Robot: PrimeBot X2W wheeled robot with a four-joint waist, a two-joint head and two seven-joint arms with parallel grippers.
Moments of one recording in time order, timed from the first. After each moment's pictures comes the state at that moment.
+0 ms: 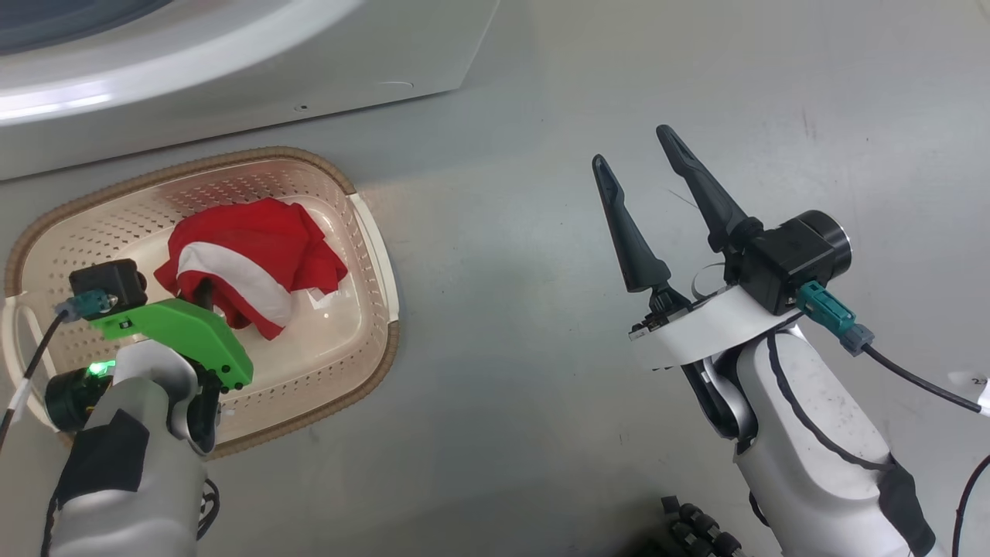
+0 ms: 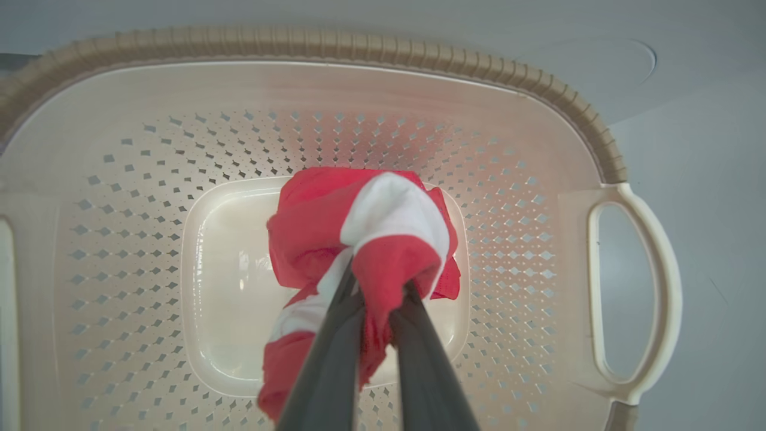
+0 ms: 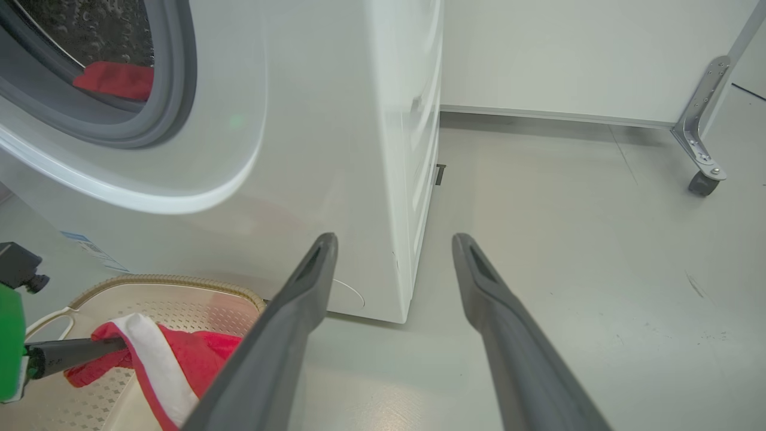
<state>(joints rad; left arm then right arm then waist) -0.64 0.08 -0.08 0.93 -0.48 -0.01 -0.01 -0.43 -0.06 0.40 0.17 0.27 0.05 -0.26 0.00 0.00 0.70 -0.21</state>
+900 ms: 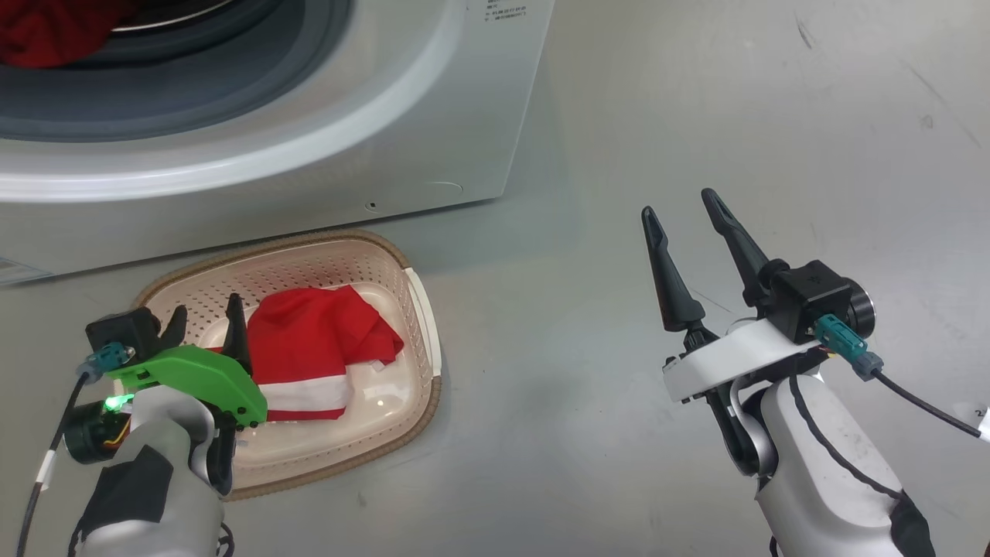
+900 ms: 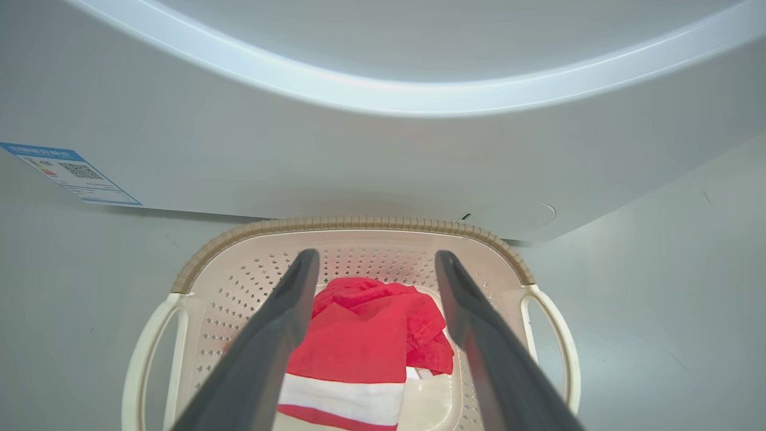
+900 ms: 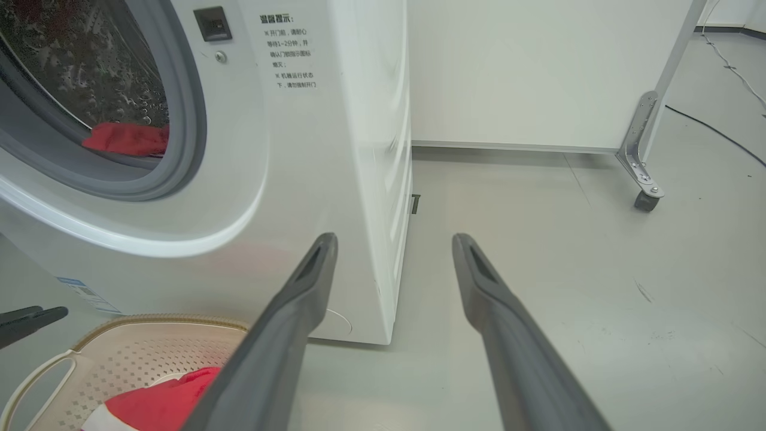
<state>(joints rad) -0.59 0.06 -0.10 1.02 -0.47 -0.05 -0.23 -0.34 -0.06 0.32 0.27 0.29 0.03 -0.26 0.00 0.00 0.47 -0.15</state>
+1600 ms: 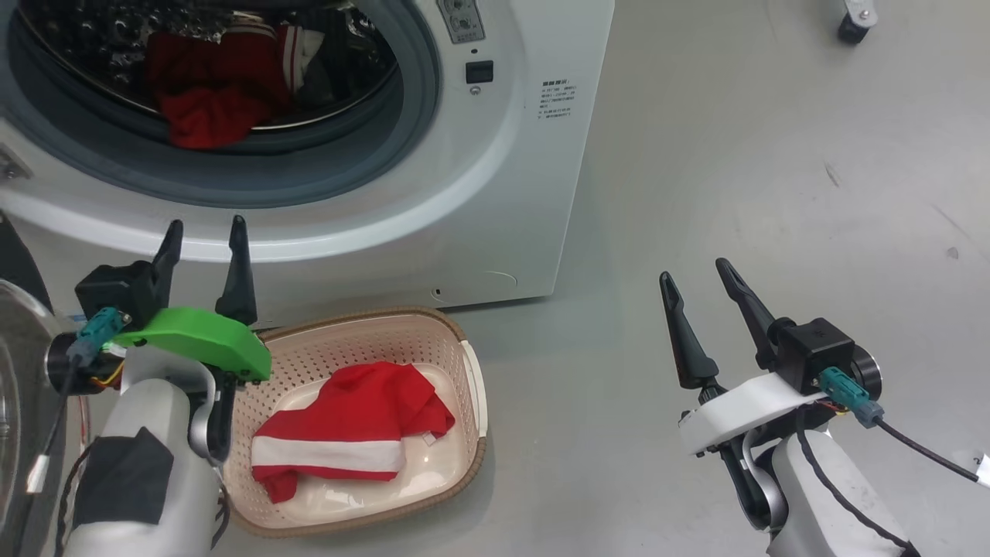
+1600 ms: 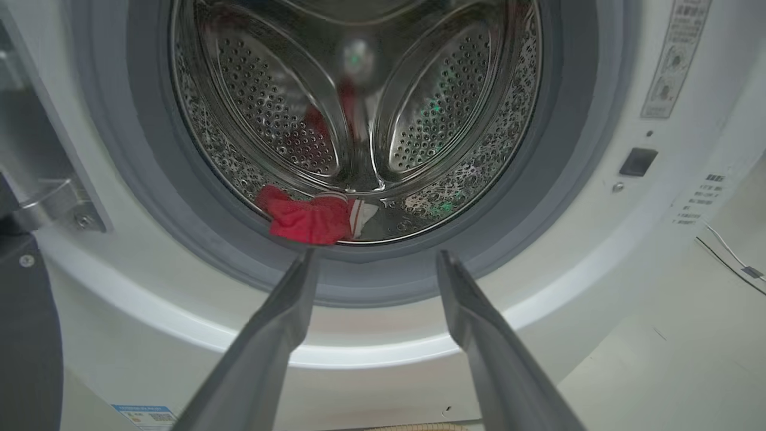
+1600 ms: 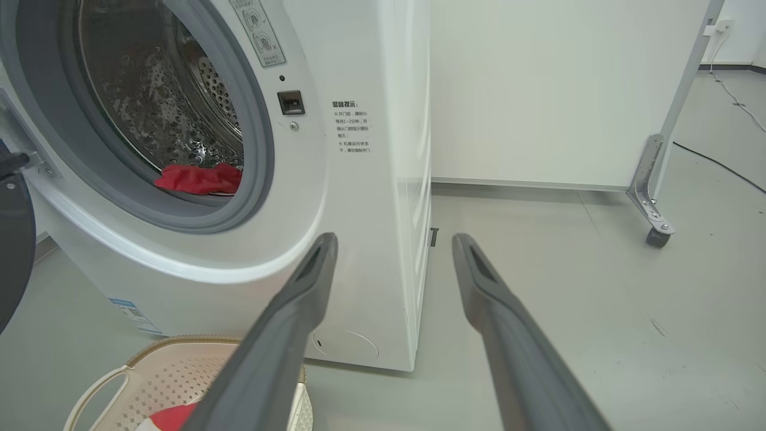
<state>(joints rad) -0.53 0.06 -0.11 0.70 -0.38 -0.06 -0.25 -0.23 -0.06 0.28 0.30 0.28 0.03 -0.26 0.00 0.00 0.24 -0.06</state>
